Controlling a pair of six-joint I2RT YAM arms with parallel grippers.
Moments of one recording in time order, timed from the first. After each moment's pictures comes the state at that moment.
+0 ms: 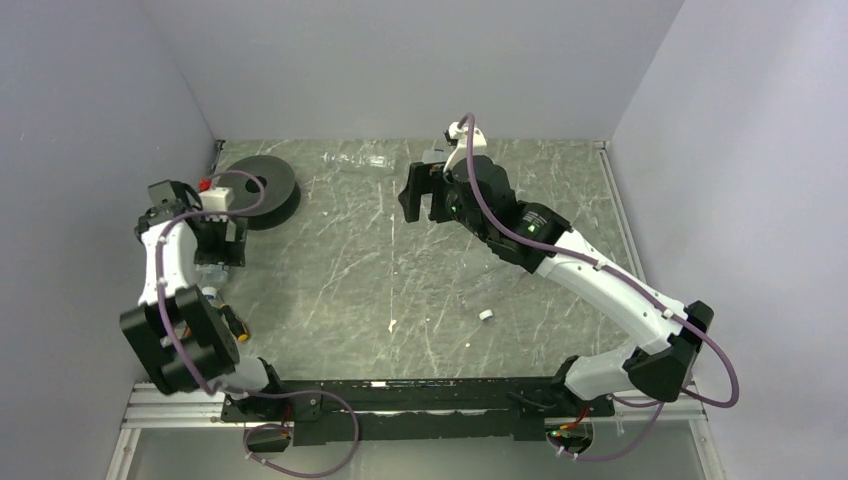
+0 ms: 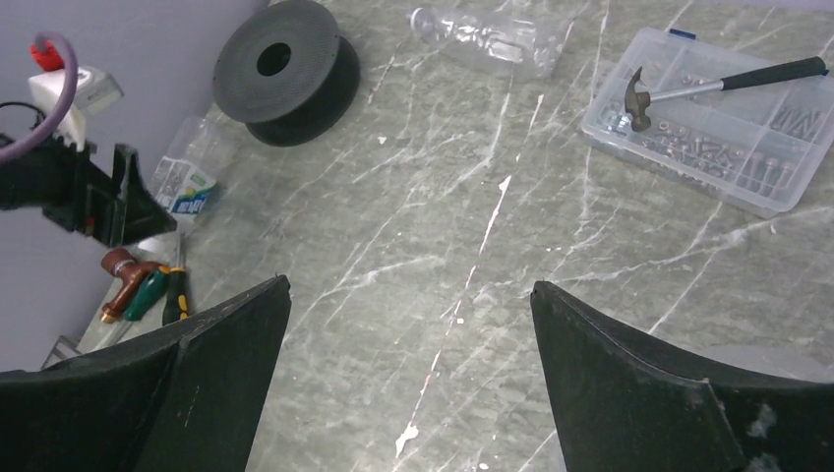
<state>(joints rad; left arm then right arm) 0.42 1.36 1.10 -0.83 0.14 0.47 0.87 1.37 1.48 -0.47 0.31 0.45</state>
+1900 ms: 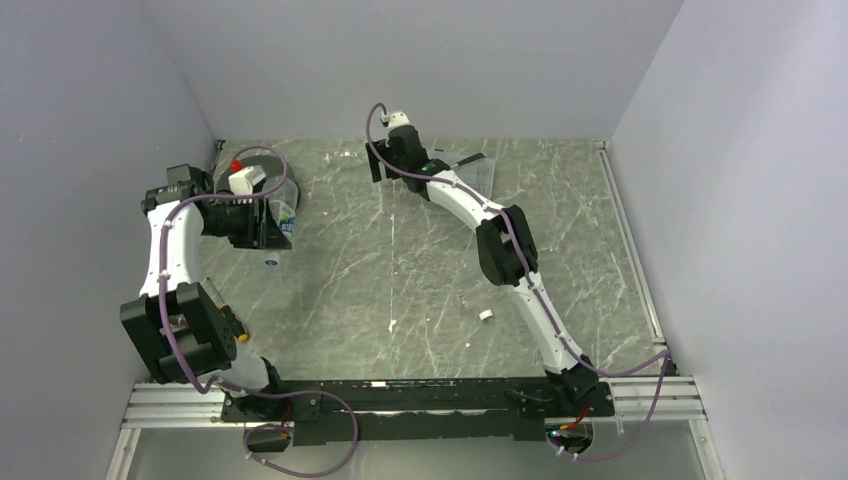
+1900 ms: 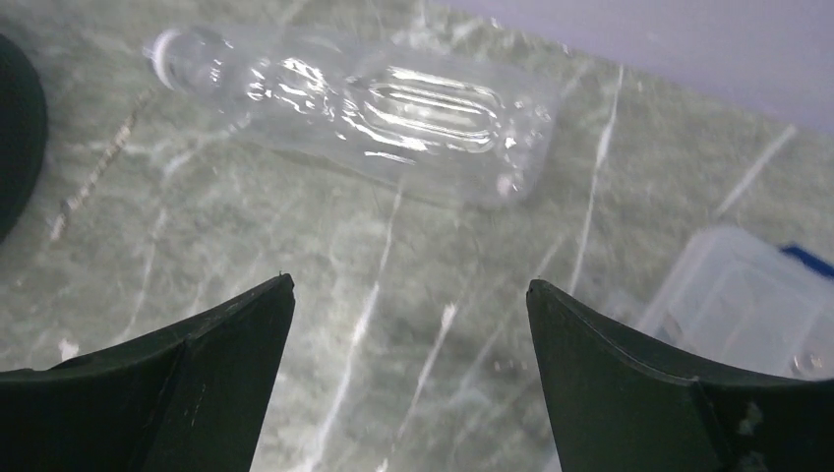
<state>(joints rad) 0.35 1.46 1.29 -1.13 0.79 0.47 0.60 2.58 2.32 -0.23 0.11 0.17</state>
